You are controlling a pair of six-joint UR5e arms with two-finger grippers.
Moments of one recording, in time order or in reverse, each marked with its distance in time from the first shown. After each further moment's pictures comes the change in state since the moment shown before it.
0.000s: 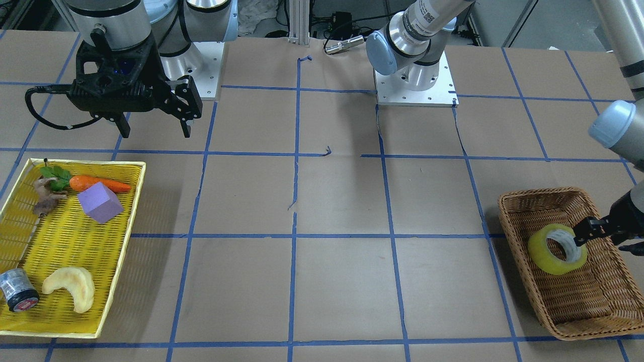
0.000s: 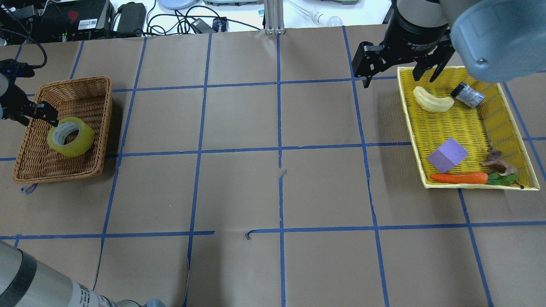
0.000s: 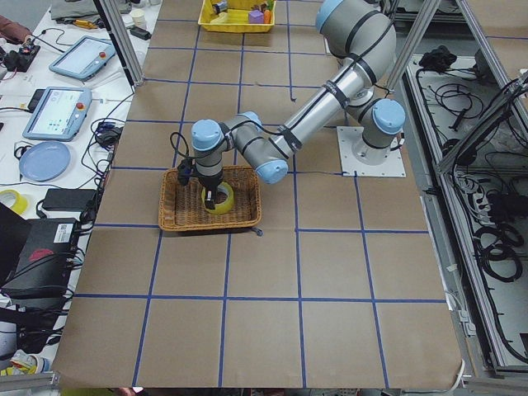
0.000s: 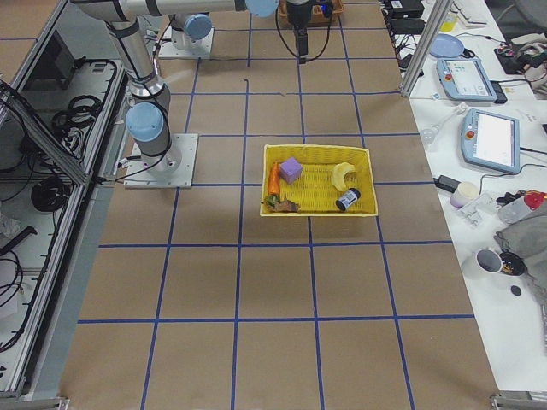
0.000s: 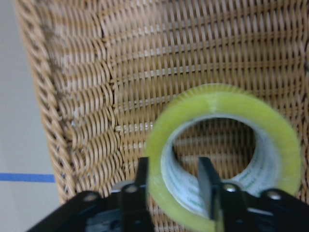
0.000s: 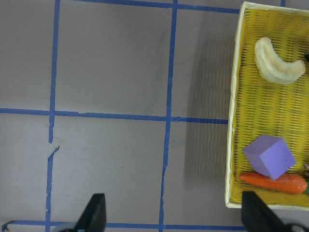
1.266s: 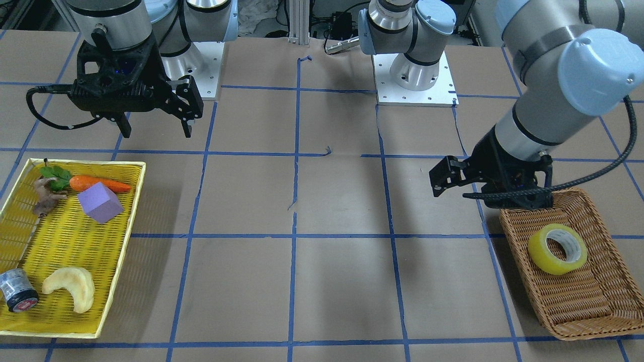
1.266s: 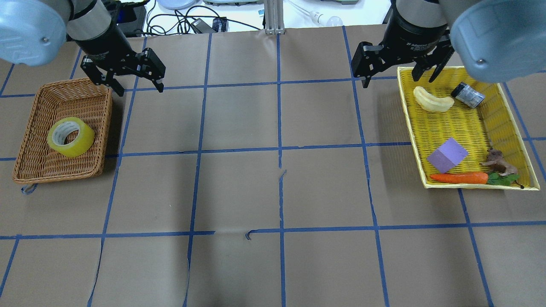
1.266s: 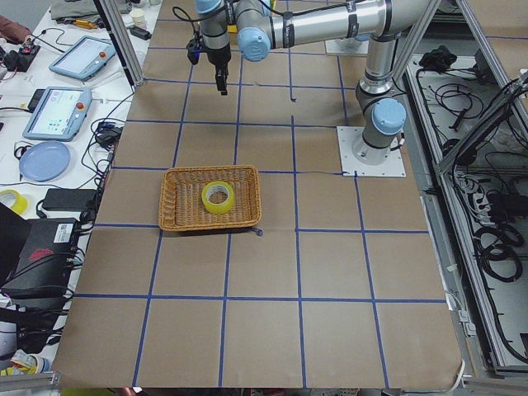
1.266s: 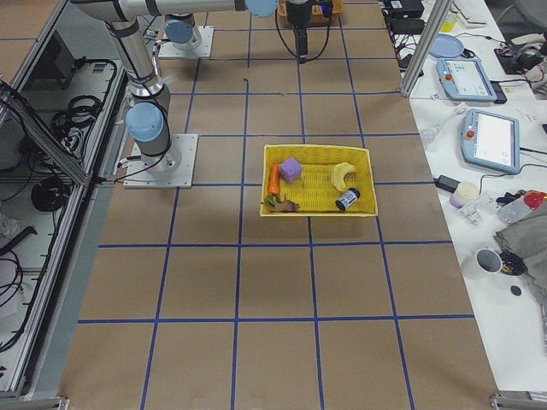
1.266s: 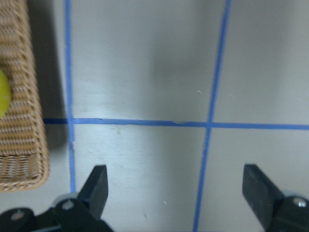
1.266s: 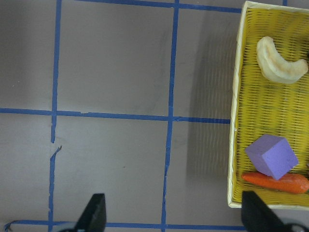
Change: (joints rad) left arm -0.513 0.234 0.147 -0.576 -0.121 -0.537; right arm 0.001 0.000 0.000 0.000 0.016 0.004
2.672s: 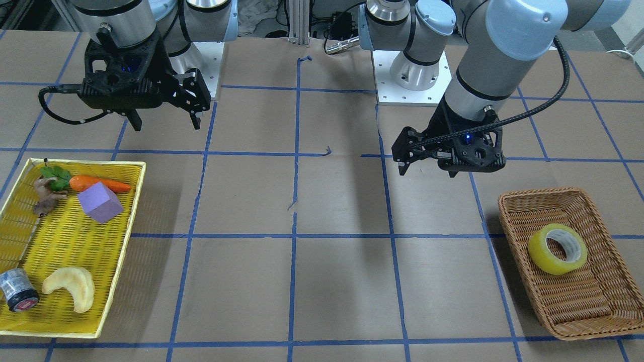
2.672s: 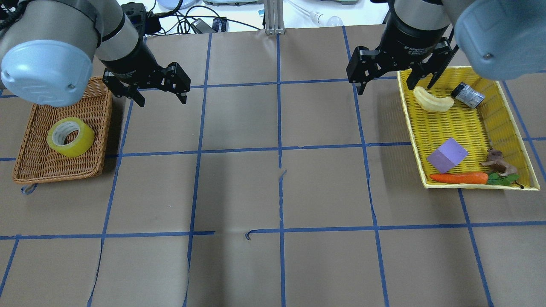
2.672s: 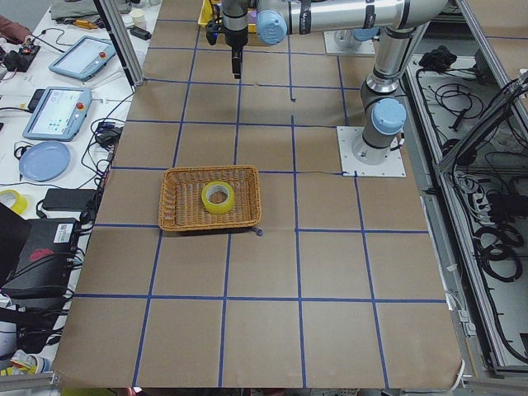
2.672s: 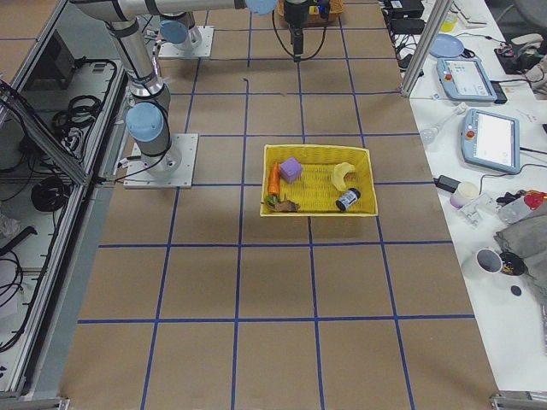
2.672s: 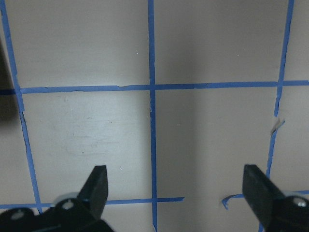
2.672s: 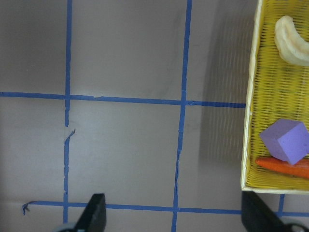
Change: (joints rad) left arm -0.076 0.115 -0.156 0.152 0.010 -0.076; right arm 0.000 -0.003 -0.011 0.068 0.035 0.007
